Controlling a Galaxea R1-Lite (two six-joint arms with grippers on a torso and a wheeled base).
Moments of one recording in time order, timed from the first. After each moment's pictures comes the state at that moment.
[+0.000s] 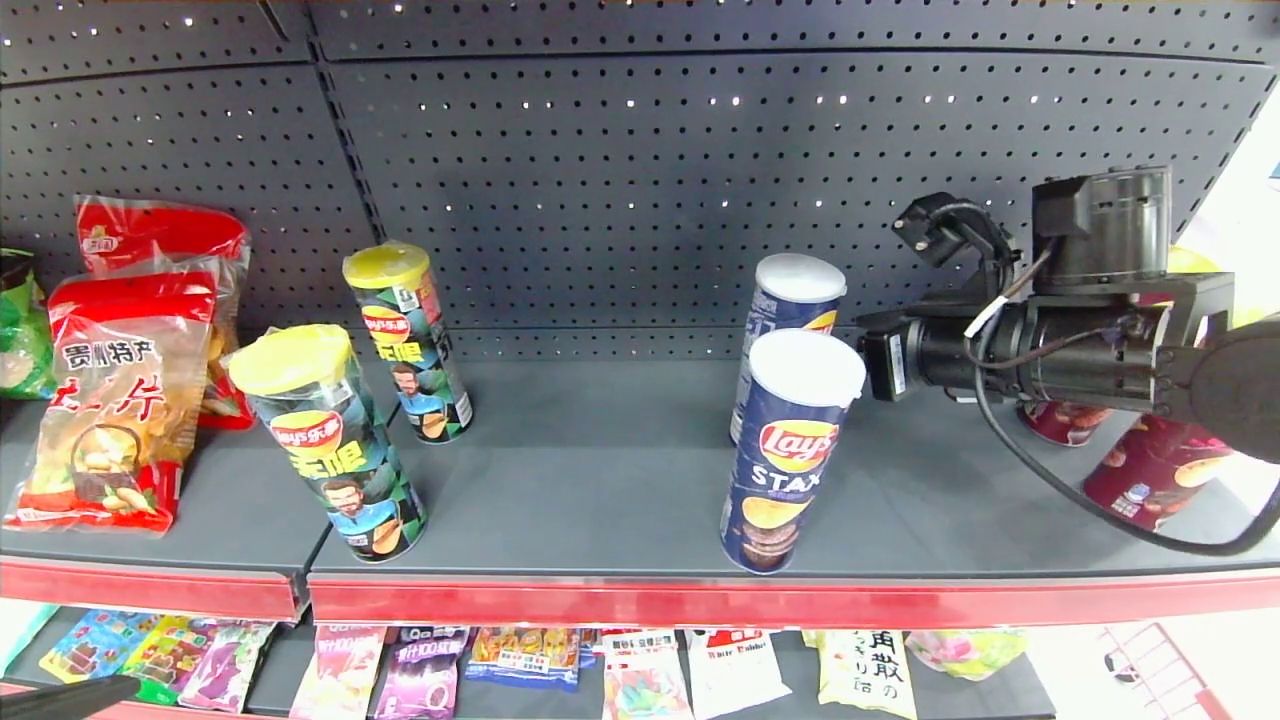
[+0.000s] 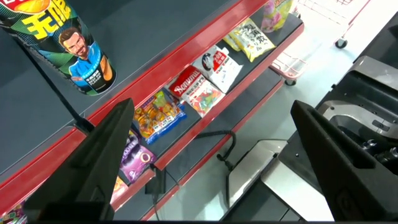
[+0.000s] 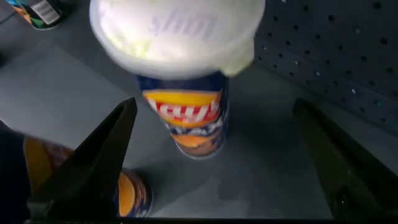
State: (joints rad) left arm -0.81 0.58 -0.48 0.31 0.06 0.08; right arm 0.38 1.68 -1.07 -0.23 0.16 -0.12
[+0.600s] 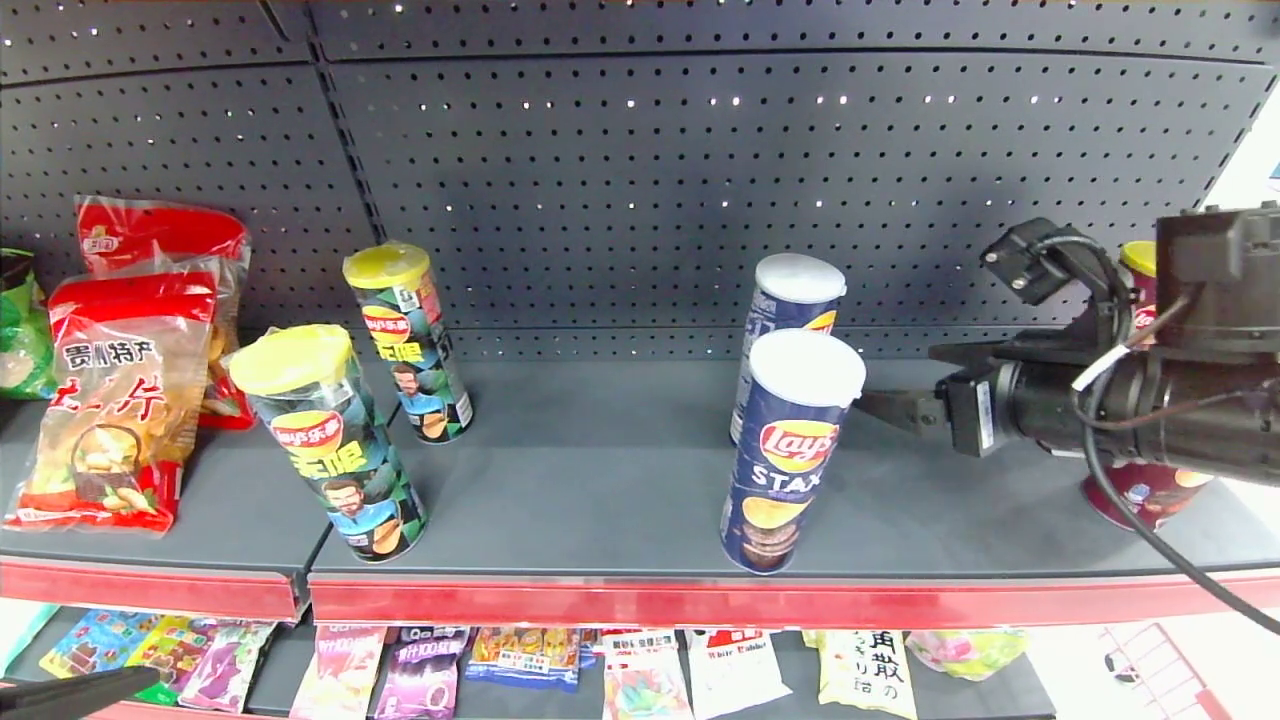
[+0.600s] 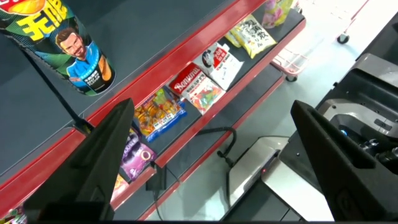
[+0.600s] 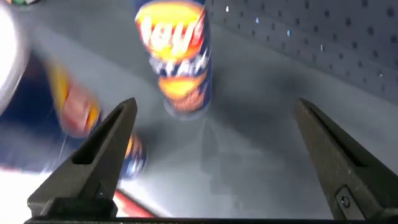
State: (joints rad) left arm -0.81 0.63 -0.50 0.30 0.06 0.08; right arm 0.38 1.48 -0.86 -0.23 0.08 -0.13
